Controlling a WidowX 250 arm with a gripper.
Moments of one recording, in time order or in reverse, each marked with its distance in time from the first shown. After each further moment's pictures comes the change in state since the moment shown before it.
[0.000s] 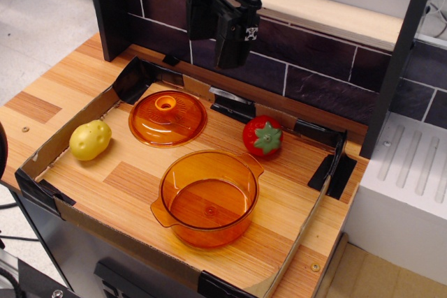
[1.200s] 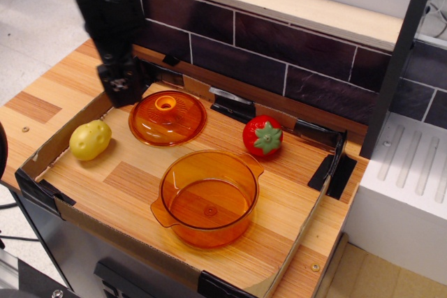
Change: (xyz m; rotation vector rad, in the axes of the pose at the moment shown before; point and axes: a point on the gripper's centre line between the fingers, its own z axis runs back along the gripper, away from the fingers) arm -0.079 0.042 -0.040 0.071 -0.303 -0.187
